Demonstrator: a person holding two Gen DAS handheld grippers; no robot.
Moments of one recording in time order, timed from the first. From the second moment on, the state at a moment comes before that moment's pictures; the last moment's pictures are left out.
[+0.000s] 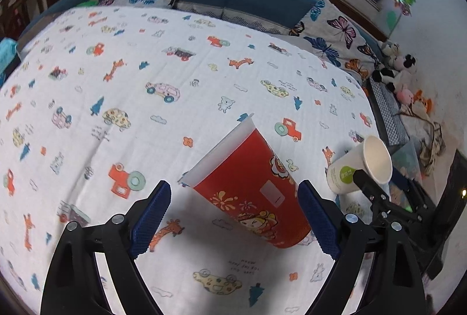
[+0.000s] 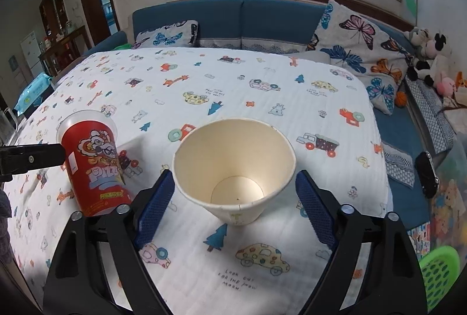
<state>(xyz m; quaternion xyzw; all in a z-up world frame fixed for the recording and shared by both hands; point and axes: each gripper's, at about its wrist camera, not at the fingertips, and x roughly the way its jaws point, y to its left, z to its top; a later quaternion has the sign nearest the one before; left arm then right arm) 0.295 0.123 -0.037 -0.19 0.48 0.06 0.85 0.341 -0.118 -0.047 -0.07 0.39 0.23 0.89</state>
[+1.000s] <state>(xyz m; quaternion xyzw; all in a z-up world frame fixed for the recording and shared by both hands) 0.325 0.126 -0.091 -0.35 0.50 0.08 0.79 0.285 -0.173 -0.019 -0.05 0.36 0.22 0.90</state>
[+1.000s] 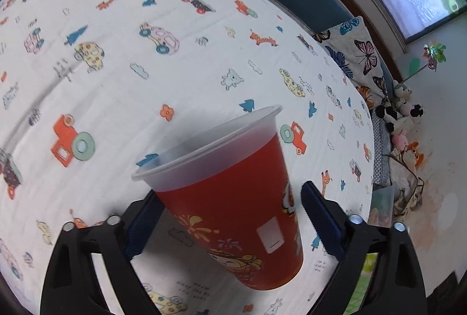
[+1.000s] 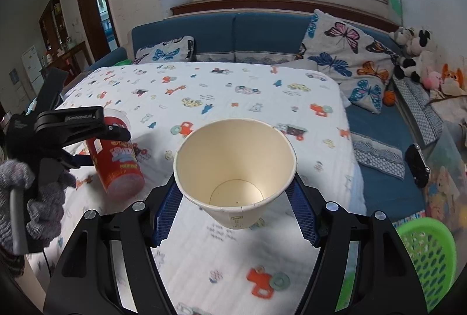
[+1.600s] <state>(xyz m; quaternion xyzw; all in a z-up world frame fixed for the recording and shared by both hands) 0.307 0.086 -0.063 -0.27 0.50 0.01 0.82 0.238 -0.243 -0.016 -0.01 0.37 0.15 0.92</state>
